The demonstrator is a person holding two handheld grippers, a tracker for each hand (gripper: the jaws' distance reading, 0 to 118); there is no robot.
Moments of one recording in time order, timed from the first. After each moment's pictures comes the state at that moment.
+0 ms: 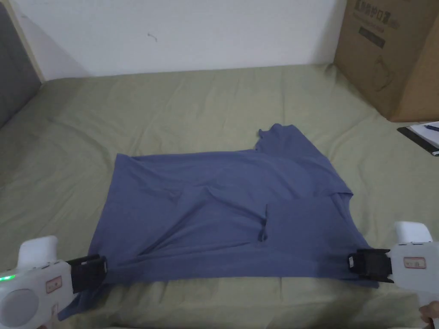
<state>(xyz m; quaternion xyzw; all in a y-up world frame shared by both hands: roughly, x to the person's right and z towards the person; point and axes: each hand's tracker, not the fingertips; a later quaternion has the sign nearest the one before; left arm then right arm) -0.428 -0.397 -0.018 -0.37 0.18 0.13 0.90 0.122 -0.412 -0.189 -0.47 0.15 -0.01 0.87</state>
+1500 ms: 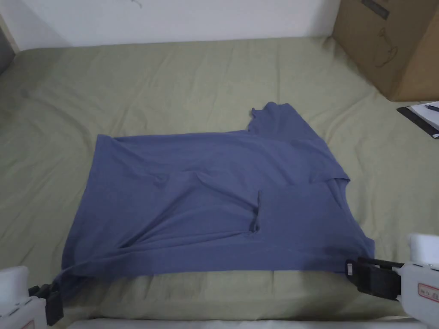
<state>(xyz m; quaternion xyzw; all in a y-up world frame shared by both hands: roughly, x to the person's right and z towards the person) -0.403 -0.416 0.005 -0.40 0.20 0.11 0.89 0.124 -0.413 -0.160 -0.44 0.14 -0.03 0.89</state>
